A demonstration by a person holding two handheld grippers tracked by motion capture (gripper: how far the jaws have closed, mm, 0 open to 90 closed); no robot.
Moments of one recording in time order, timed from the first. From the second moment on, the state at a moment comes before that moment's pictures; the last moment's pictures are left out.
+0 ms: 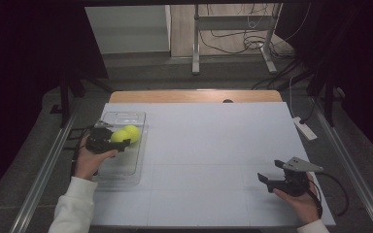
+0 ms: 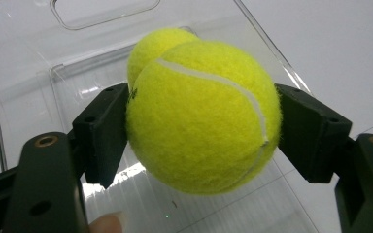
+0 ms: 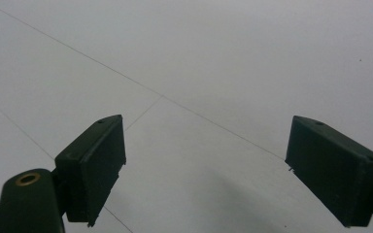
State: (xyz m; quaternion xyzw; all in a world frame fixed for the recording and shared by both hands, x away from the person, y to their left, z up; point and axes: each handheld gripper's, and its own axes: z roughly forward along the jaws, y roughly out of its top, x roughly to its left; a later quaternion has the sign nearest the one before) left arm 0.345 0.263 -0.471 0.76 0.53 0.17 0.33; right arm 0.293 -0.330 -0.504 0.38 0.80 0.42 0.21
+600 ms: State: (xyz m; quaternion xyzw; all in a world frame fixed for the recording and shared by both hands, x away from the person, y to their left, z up) left arm 0.332 0.260 -0.456 0.73 0.52 0.18 0.40; right arm 0.296 -0.329 -0.504 0.38 0.80 0.43 0.21
